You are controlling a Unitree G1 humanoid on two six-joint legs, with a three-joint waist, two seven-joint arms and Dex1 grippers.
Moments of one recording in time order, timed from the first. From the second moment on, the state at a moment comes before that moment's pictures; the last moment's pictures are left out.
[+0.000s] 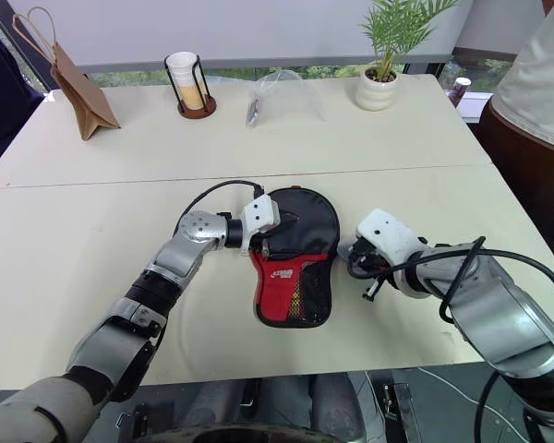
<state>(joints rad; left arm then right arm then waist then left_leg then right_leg) -0.68 0.21 -0.32 0.50 0.00 0.03 -1.00 -0.27 -1.00 0.14 -0.79 0.25 1.31 0.77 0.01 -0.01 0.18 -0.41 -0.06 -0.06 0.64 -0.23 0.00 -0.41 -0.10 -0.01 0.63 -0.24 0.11</state>
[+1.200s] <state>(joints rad) -0.69 0.21 -0.34 0.50 -0.01 0.03 -0.99 0.25 -1.34 -0.15 -0.85 0.29 0.63 1.11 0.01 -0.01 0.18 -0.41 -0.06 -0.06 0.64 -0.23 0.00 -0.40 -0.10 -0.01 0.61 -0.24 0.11</state>
